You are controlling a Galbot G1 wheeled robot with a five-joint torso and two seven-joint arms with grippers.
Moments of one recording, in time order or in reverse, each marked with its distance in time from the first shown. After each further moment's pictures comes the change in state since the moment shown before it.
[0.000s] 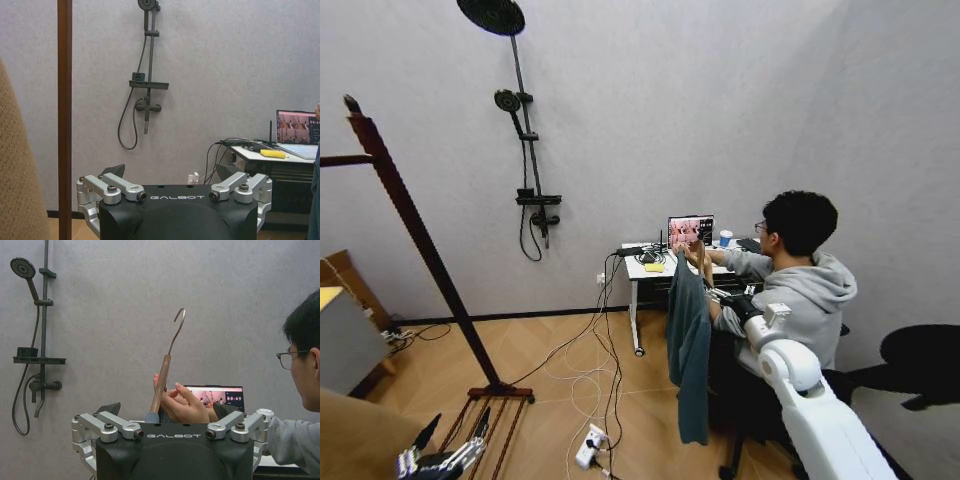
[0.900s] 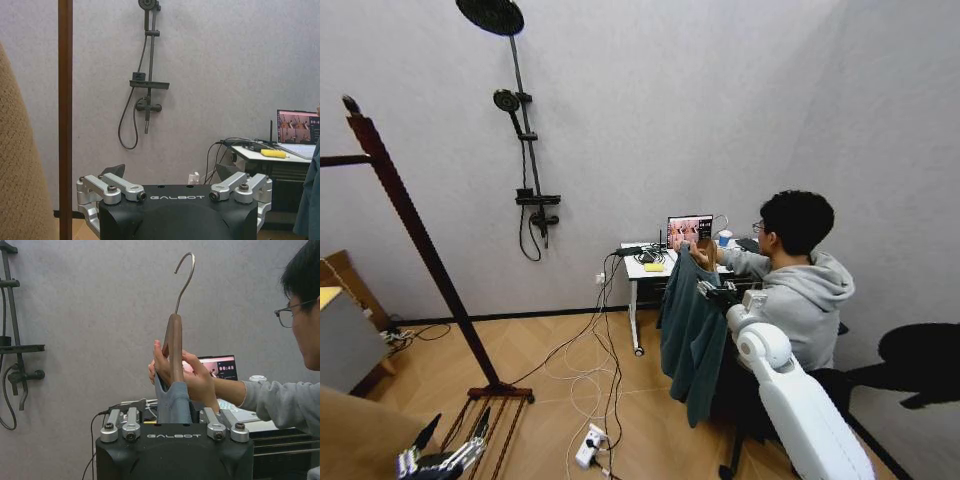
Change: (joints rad) left arm 0.000 0.000 0.000 0.000 0.000 0.000 0.000; right arm 0.144 0.007 -0.116 -0.168 0.094 -0.032 0.135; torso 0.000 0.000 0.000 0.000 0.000
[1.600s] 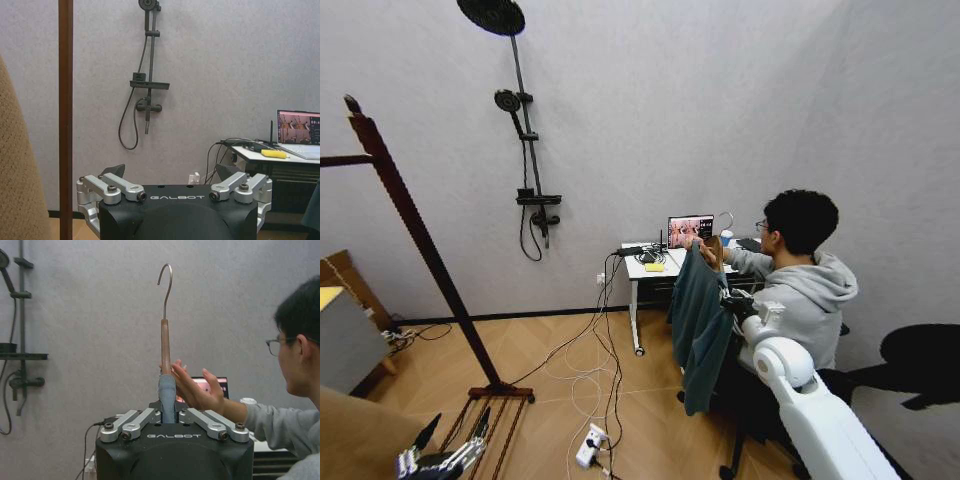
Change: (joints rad) left arm 0.000 0.000 0.000 0.000 0.000 0.000 0.000; right arm -0.166 -0.063 0.072 0.215 -0.016 0.032 0.022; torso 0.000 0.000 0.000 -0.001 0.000
